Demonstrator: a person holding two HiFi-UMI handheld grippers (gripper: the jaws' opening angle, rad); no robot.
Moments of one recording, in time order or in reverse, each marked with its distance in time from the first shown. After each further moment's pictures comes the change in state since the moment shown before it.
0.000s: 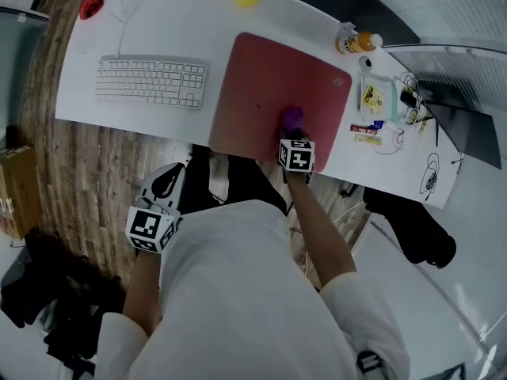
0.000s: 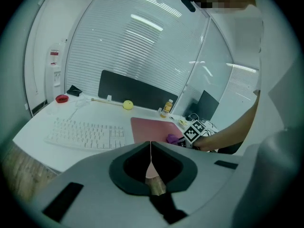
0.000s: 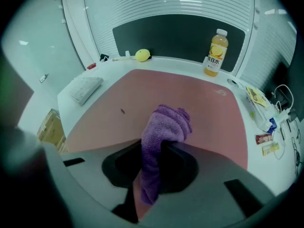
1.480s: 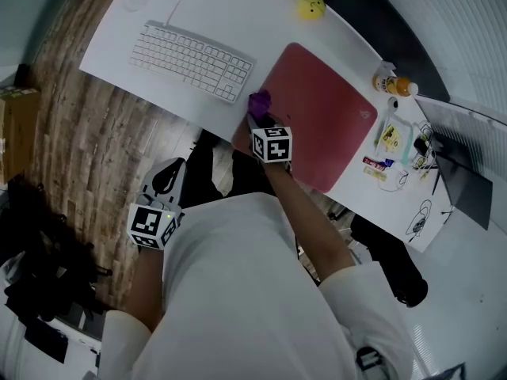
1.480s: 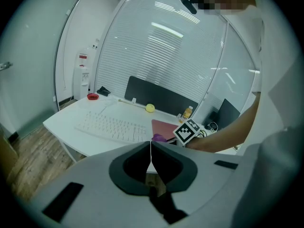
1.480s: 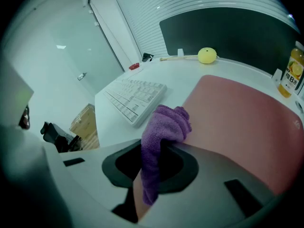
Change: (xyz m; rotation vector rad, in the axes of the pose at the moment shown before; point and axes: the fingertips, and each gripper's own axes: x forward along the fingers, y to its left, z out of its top) left arm -0.047 0.040 -0.021 -0.153 -0.072 0.228; right arm 0.038 0.200 0.069 -0.200 -0.009 0.390
